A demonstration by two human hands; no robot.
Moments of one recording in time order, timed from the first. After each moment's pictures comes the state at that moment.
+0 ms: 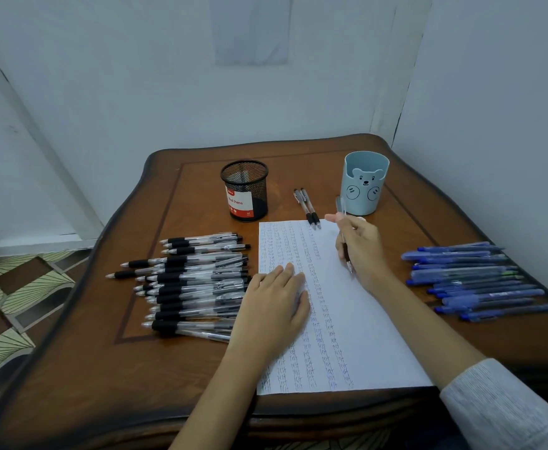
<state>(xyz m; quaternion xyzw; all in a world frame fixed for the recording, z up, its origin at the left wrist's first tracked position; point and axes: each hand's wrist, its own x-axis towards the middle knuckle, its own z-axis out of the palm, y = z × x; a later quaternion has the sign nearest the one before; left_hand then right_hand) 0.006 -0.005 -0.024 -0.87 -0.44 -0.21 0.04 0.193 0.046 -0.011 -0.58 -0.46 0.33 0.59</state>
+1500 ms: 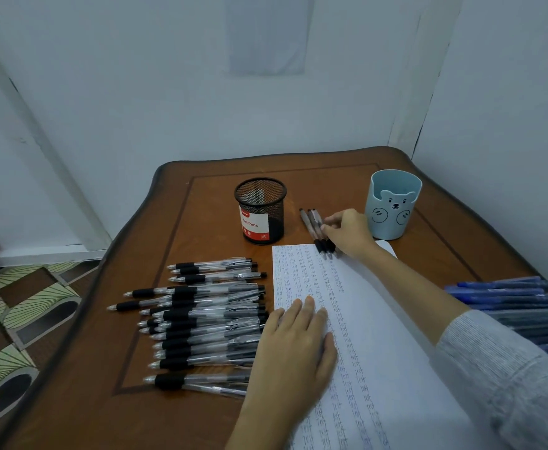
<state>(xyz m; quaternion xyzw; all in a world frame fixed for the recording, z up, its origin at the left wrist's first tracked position) 0.007 -0.002 -0.030 -0.87 -0.45 -0.19 0.02 0.185 0.155 0.004 -0.72 -0.55 0.21 0.36</state>
